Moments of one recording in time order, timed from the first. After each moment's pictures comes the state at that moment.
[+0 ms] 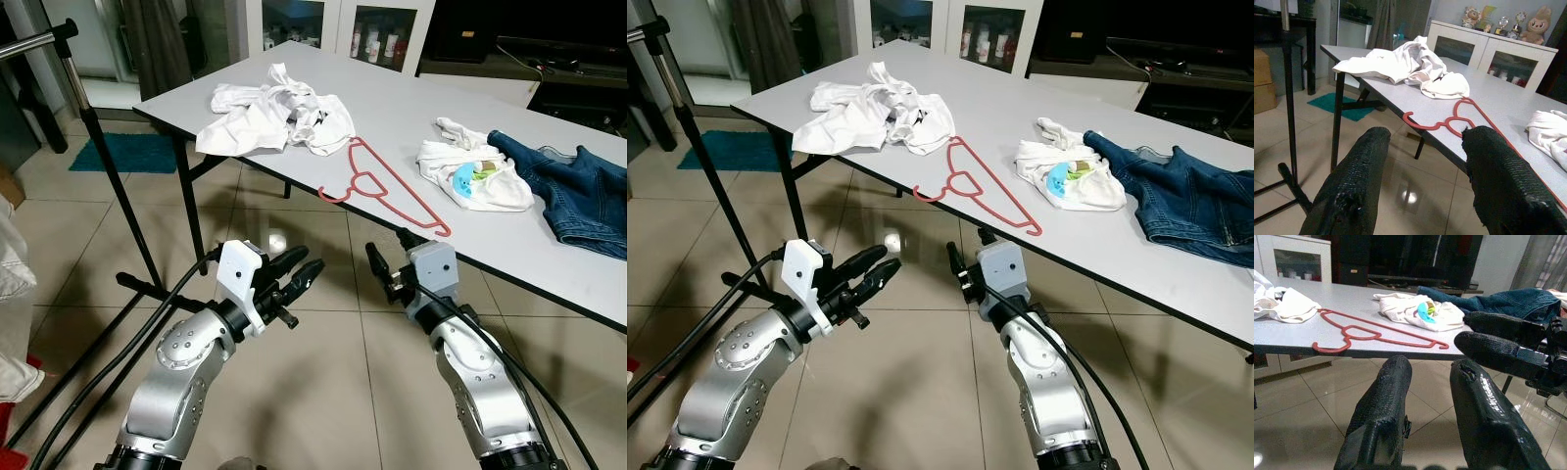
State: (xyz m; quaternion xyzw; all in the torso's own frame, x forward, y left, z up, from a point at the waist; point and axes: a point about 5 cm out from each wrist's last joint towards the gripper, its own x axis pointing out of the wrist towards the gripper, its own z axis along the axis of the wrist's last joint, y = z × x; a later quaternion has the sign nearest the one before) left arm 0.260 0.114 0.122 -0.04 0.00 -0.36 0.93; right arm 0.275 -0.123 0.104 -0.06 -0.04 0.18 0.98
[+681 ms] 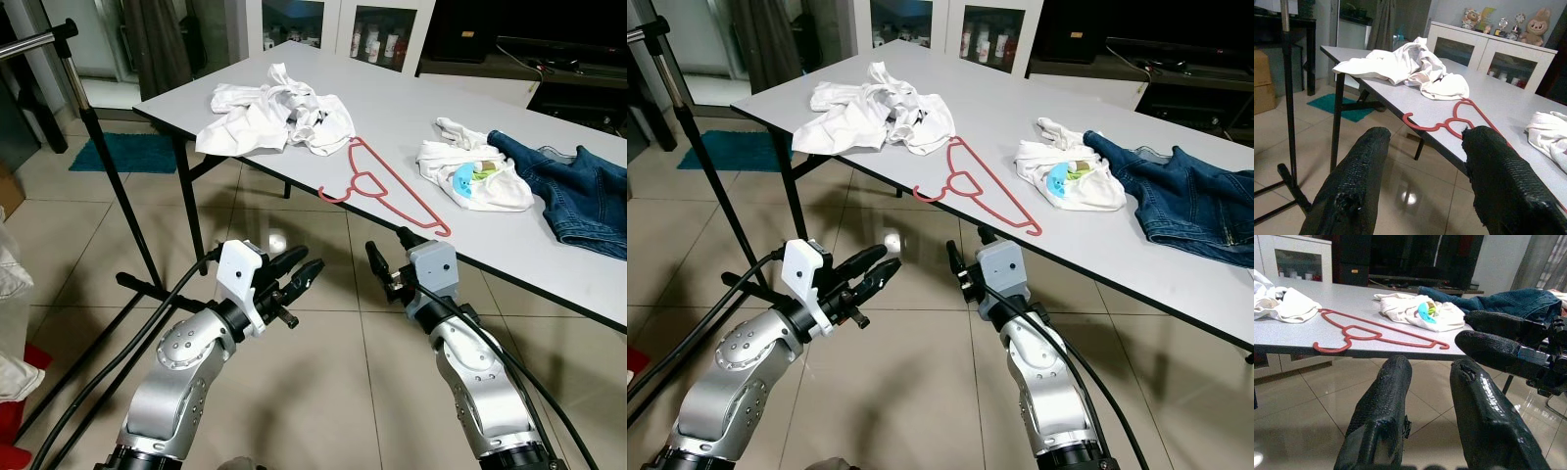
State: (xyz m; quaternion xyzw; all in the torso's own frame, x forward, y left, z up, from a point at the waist) left arm 0.260 0.114 0.122 -0.04 0.00 -0.36 0.93; right arm 0.275 -0.122 0.105 -0.06 -0.04 0.18 0.98
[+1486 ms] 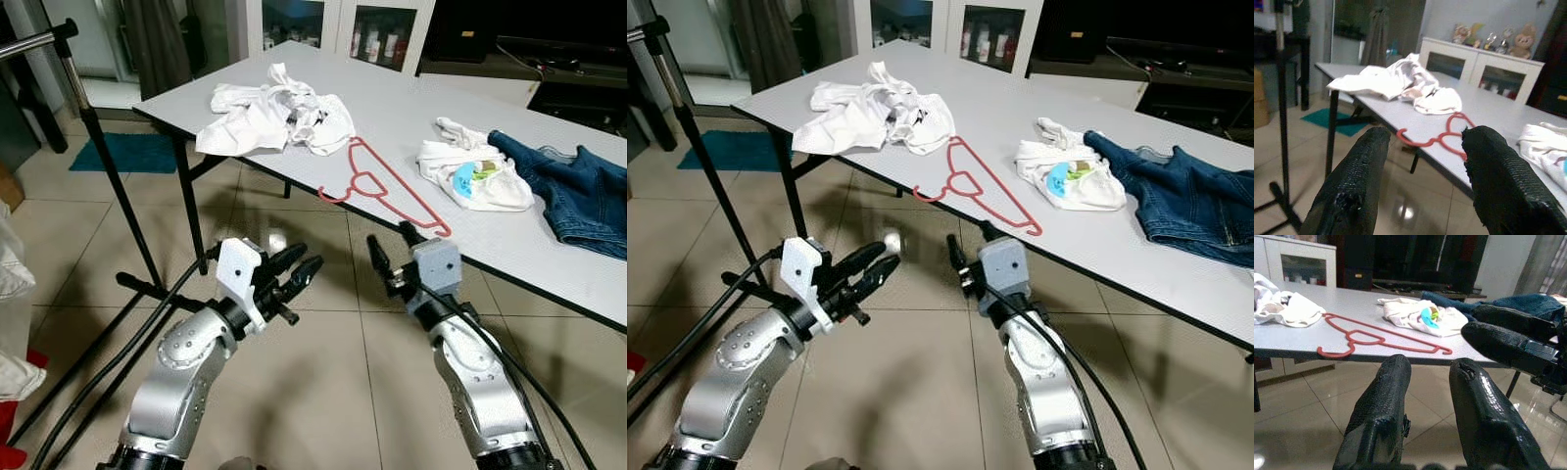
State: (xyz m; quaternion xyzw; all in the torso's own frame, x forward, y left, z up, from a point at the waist) left arm 0.262 0.112 0.125 -0.04 -0.02 -0.35 0.93; right arm 0.276 -0.122 0.112 -0.05 -0.08 0.16 0.98
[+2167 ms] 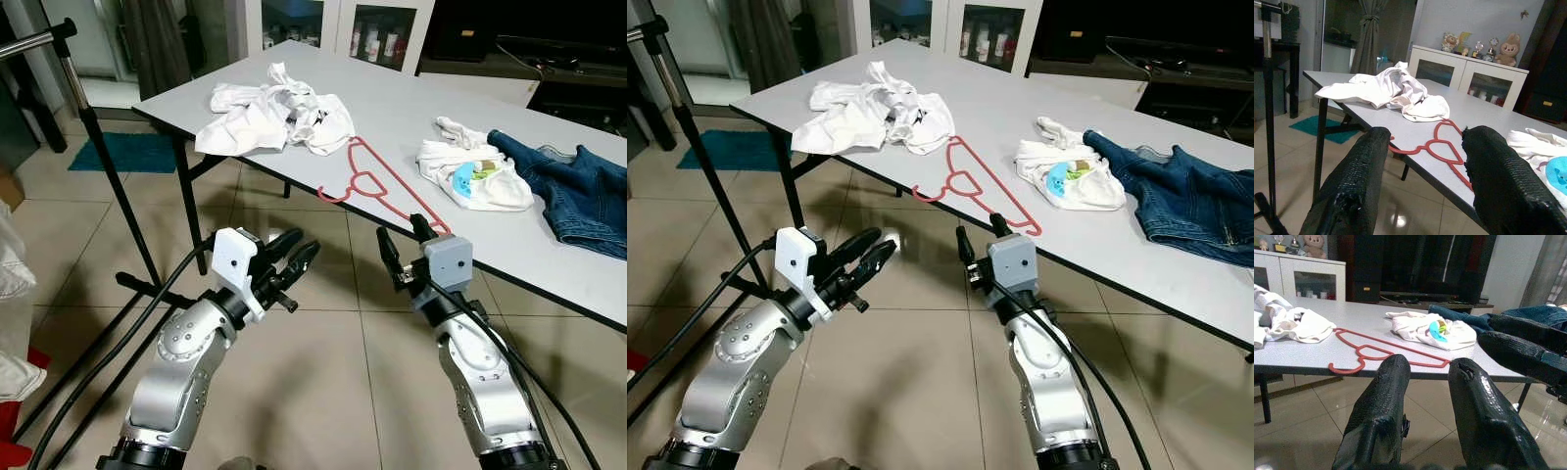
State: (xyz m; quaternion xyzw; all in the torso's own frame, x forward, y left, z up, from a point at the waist) left arm 0.268 0.114 0.134 -0.04 -0.04 -0.34 0.94; right arm 0.276 -0.129 0.116 -0.05 -0.09 0.15 0.98
